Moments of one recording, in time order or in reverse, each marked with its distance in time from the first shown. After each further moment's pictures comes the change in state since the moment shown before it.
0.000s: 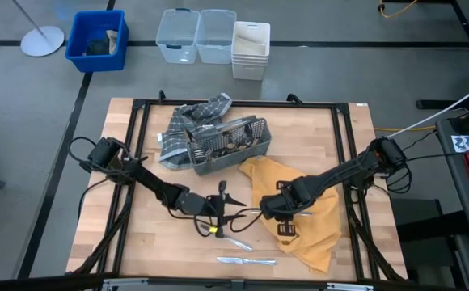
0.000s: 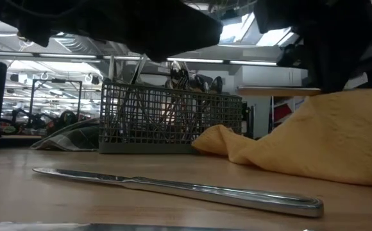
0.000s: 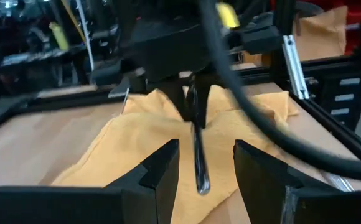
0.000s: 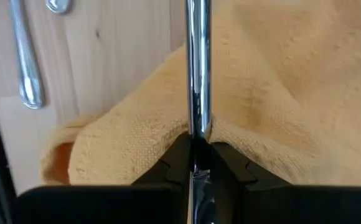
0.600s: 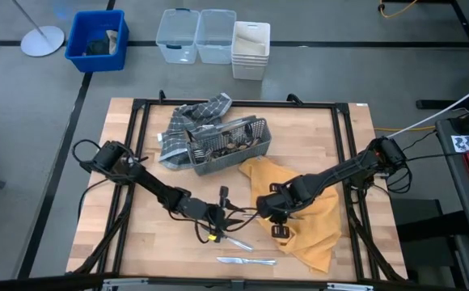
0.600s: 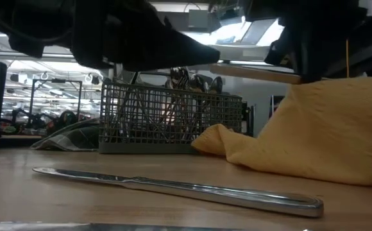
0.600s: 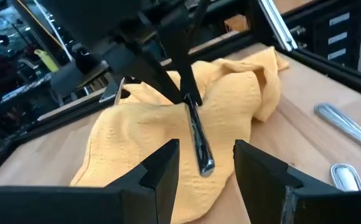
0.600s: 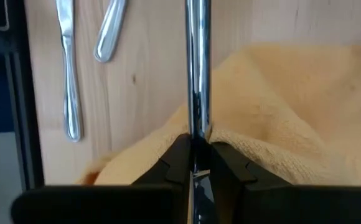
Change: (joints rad) left arm -0.019 0.057 0.000 -0.012 0.022 0.223; right arm -0.019 0.000 0.001 0.142 -0.035 -0.002
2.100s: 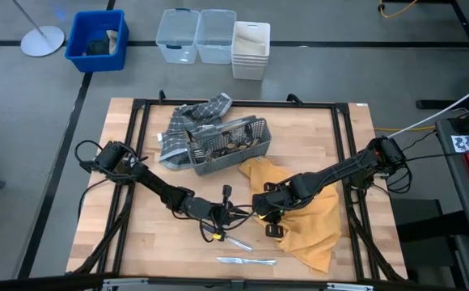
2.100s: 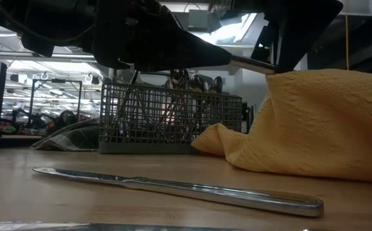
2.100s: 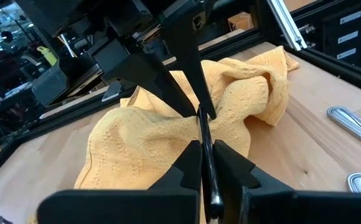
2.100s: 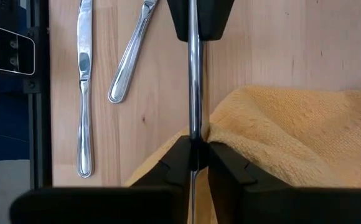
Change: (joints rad) left arm 0.022 0.019 0.046 -0.035 0.000 -0.009; right arm -0.013 0.000 0.000 0.115 0.010 0.000
